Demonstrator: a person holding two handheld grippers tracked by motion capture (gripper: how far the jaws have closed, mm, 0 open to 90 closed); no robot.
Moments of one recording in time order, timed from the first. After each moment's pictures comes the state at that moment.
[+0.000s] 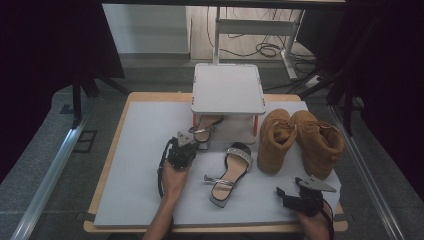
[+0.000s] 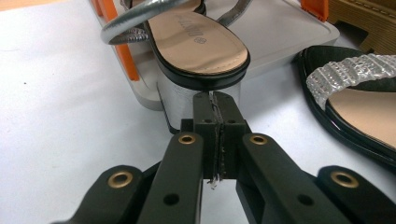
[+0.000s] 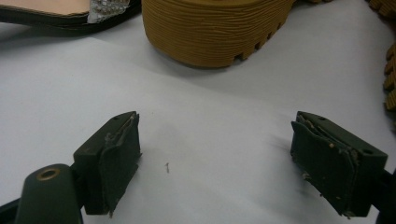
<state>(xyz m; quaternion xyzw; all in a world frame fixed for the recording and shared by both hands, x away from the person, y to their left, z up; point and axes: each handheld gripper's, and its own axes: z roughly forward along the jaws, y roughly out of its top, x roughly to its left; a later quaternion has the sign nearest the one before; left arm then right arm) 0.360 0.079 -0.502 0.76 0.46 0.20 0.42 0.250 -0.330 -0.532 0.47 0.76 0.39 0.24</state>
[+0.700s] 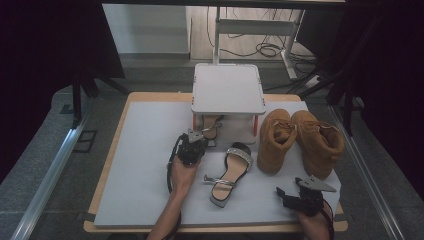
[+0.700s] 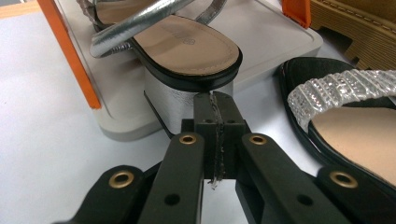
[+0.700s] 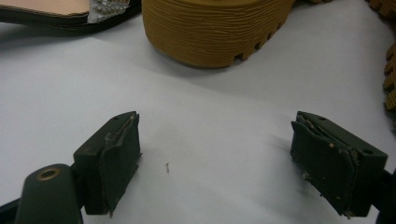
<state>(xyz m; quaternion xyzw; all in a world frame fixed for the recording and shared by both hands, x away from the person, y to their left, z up) 0.375 0.051 -0.500 0.77 0.44 0.19 0.42 0.250 -0.330 -0.532 0.47 0.76 0.39 0.24</state>
